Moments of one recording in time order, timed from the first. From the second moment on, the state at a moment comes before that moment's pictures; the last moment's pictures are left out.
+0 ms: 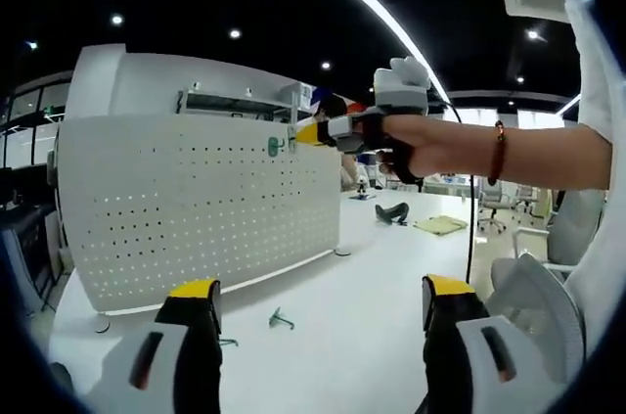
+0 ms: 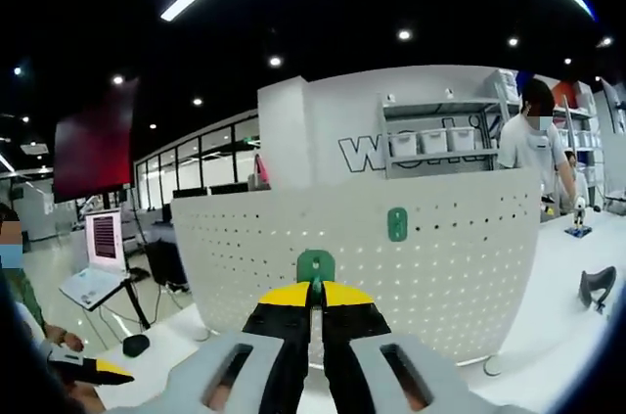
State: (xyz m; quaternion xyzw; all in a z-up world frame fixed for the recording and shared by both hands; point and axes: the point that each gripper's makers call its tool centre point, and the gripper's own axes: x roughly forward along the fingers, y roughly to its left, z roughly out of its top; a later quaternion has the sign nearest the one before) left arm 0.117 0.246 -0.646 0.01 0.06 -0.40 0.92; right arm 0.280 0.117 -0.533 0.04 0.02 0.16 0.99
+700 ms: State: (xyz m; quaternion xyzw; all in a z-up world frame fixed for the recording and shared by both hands) left arm 0.122 0.252 -0.643 0.01 0.06 -0.40 0.91; right arm 0.307 0.112 -0.517 0.02 -0.01 0.13 0.99
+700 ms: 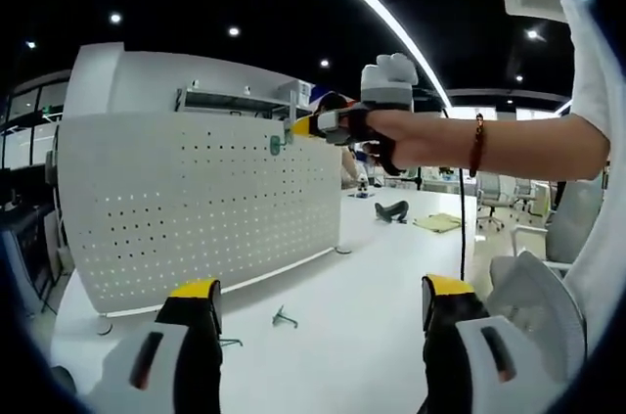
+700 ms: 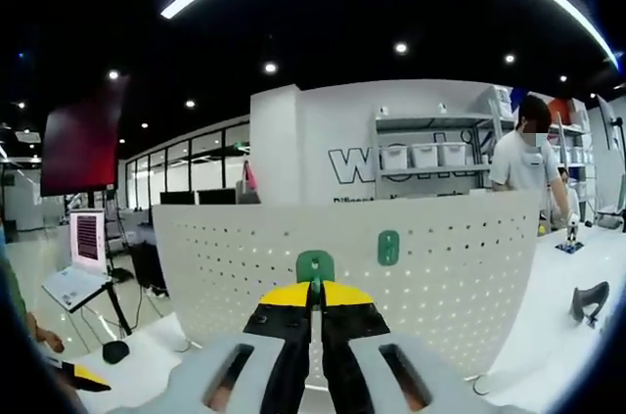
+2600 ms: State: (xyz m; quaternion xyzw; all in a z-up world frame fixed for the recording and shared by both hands) left arm 0.131 0.277 -0.649 -0.02 0.07 -0.39 0.92; right arm 0.382 0.107 -0.519 0.03 -0.01 0.06 1.00
